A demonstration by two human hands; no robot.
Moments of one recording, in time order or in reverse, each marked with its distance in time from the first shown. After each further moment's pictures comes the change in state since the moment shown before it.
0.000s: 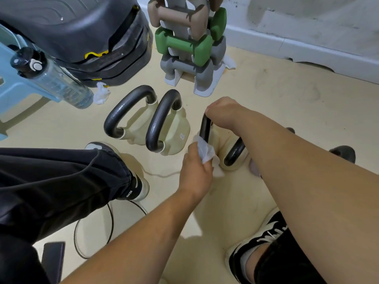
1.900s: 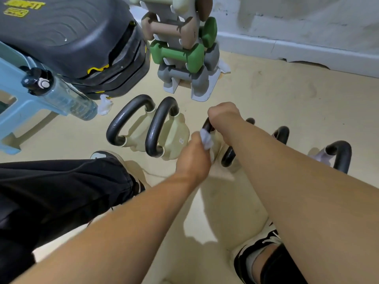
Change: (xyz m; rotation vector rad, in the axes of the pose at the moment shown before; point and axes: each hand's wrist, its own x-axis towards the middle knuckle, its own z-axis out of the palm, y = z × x) left_hand 0.042 0.056 -0.013 0.186 -0.080 -0.067; right_hand -0.027 -0.010 -0.002 0.346 0.166 0.175
